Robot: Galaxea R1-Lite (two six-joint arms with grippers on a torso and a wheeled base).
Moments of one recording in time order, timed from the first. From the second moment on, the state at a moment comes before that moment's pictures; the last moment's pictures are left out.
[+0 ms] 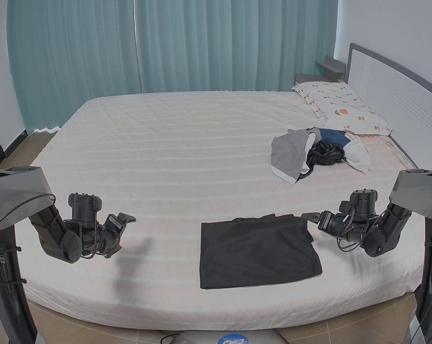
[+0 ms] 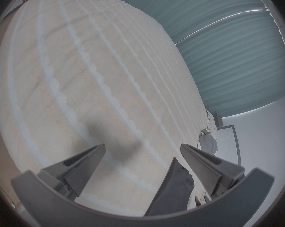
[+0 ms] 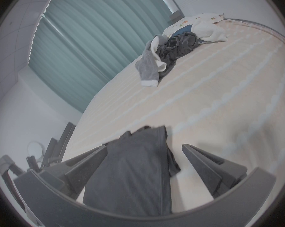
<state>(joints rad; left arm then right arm) -0.07 2.23 -0.72 -0.82 -0.16 -1.06 0.10 2.36 -0.78 -1.05 0.30 0.54</state>
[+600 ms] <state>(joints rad) -0.07 2.23 -0.72 -0.82 -0.16 -1.06 0.13 2.51 -1.05 -0.92 0.25 0.69</state>
